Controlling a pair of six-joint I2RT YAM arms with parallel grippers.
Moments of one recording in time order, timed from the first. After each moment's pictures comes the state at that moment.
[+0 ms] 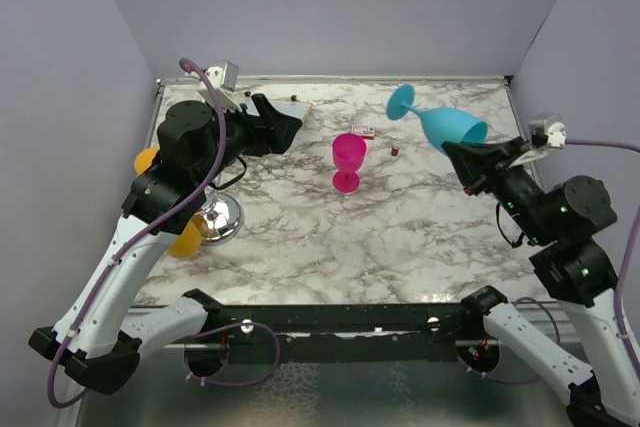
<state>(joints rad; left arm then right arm) -0.53 1.03 1.37 -0.50 0.05 -0.53 0.45 0.66 1.07 -0.28 -0.17 0.26</state>
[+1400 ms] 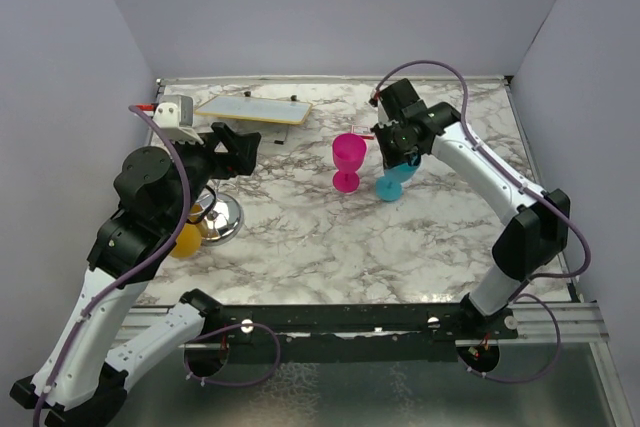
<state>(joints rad) -0.53 0.77 1.23 -0.53 -0.19 -0.39 0.53 1.67 1.58 -0.97 0.07 0.13</state>
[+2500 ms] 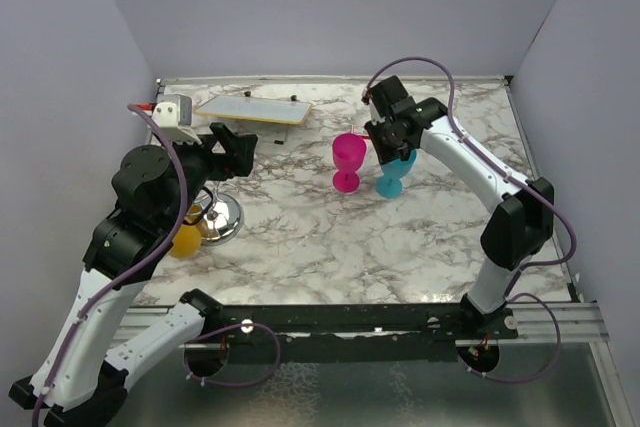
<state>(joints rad) -0.53 0.77 1.26 -0.58 -0.21 -0.37 0.55 1.77 1.66 -0.96 0.14 0.09</state>
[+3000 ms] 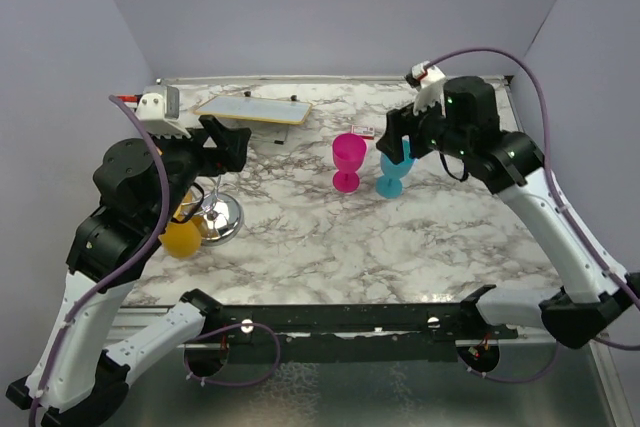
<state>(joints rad) -0.53 0.81 1.40 -0.67 -0.21 -0.39 0.55 1.32 1.56 -0.79 -0.05 0.05</state>
